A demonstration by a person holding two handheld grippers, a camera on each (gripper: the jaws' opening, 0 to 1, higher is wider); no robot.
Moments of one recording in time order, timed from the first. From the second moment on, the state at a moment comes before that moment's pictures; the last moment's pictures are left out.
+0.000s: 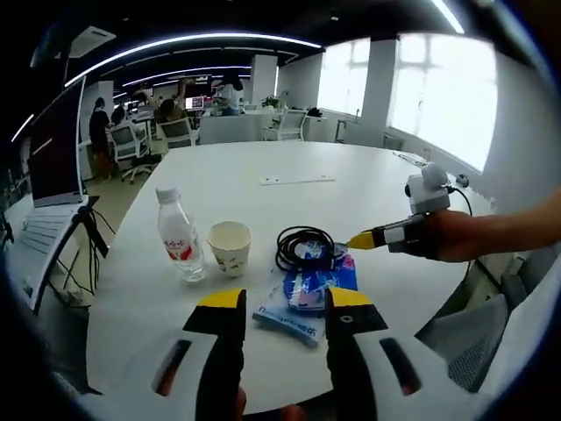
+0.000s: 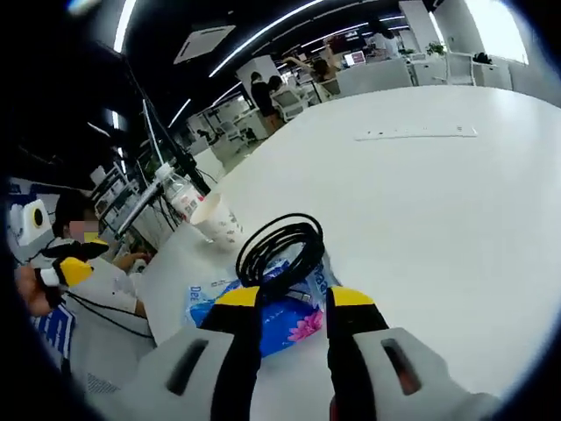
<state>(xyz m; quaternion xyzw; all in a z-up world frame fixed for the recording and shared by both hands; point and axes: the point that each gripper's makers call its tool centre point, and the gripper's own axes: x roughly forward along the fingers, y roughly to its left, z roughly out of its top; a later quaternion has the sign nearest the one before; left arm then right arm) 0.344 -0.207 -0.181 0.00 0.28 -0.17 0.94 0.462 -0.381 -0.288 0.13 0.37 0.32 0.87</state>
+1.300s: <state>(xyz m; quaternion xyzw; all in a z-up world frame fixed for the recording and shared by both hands) 0.347 -0.213 -0.178 -0.01 0.27 -0.17 0.95 0.498 -0.345 -0.295 0.14 0.41 0.30 0.85</state>
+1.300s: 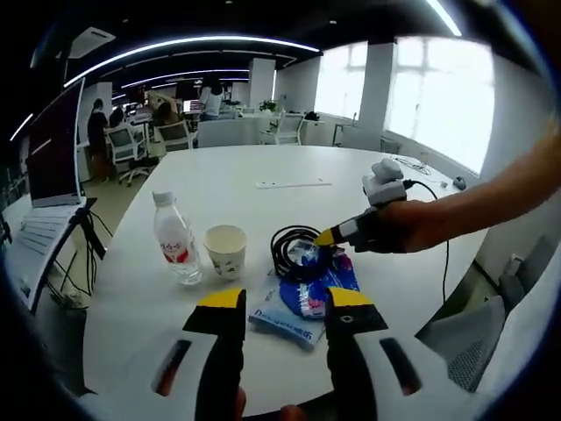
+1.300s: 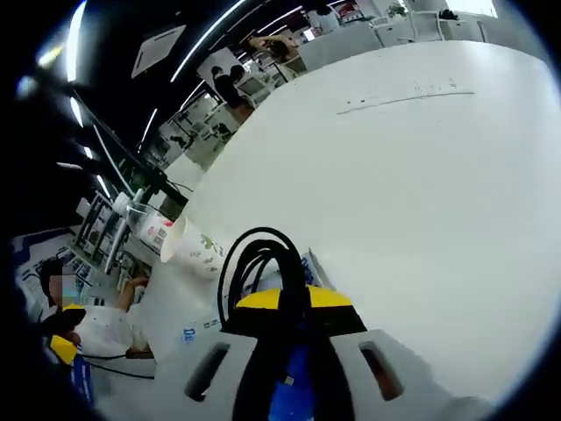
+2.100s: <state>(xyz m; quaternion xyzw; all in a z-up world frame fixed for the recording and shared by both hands) 0.347 -0.213 -0.178 -0.01 0.27 -0.17 0.95 0.465 -0.337 -0.246 0.13 0.34 0.36 0.86</state>
